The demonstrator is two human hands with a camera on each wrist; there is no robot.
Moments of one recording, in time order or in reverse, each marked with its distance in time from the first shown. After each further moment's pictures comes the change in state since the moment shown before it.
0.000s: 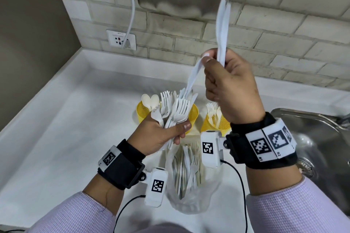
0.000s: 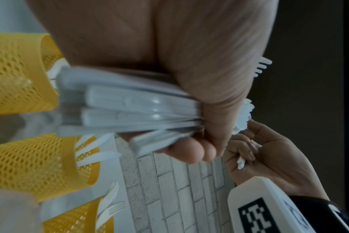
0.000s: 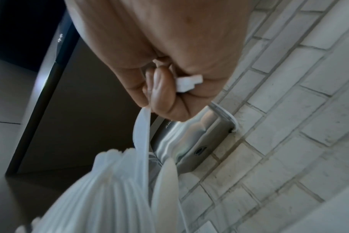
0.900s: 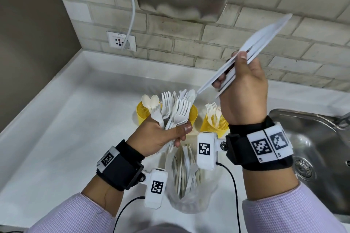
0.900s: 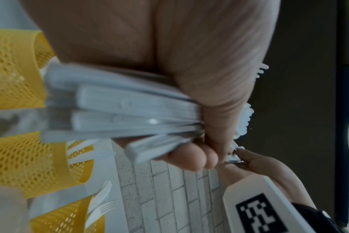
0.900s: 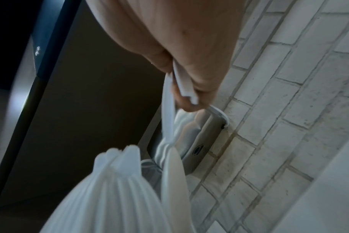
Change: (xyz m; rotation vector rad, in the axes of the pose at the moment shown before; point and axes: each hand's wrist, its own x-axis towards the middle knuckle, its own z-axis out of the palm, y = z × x) left_hand -0.003 0.003 0.000 0.009 -0.058 -0.001; right_hand -0.004 0.003 -0.002 0.309 0.335 -0.018
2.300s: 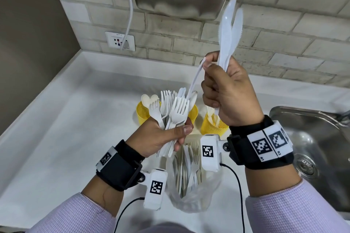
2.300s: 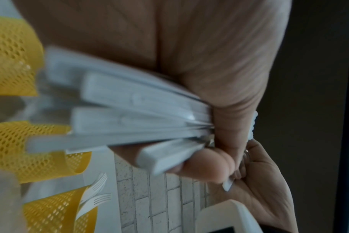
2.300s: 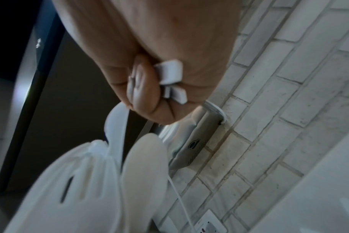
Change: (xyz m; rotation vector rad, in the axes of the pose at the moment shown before) left_hand -0.002 0.001 0.000 -0.040 -0.067 -0.032; right_hand -0.005 0.000 -0.005 -0.153 -0.408 0.145
